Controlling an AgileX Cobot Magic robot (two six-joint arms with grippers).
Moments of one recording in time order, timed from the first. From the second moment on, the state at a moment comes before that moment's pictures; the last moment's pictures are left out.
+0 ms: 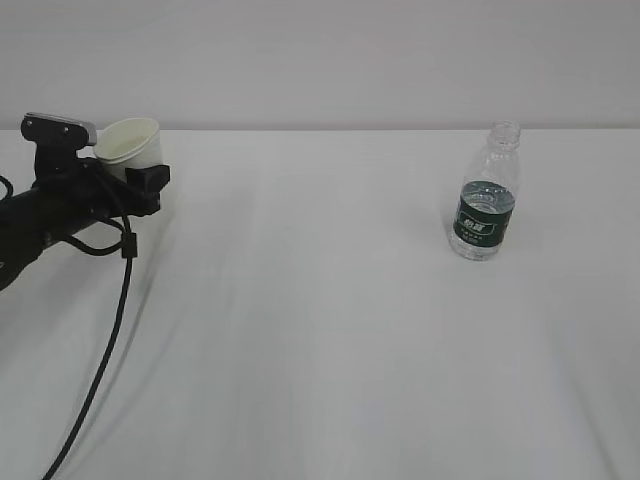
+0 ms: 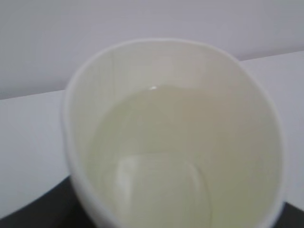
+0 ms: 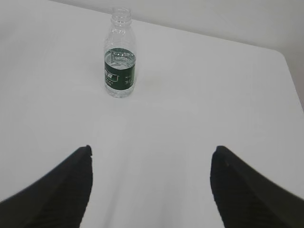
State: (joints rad) left arm -0.07 2.18 -1.01 0.37 -0.91 -0.23; right arm 0.11 0.34 -0.48 -0.05 0.70 -0.14
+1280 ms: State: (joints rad) left arm -0.06 2.33 -1.01 0.35 -1.00 -0.23; right arm 0.11 0.34 -0.48 -0.04 0.72 -0.14
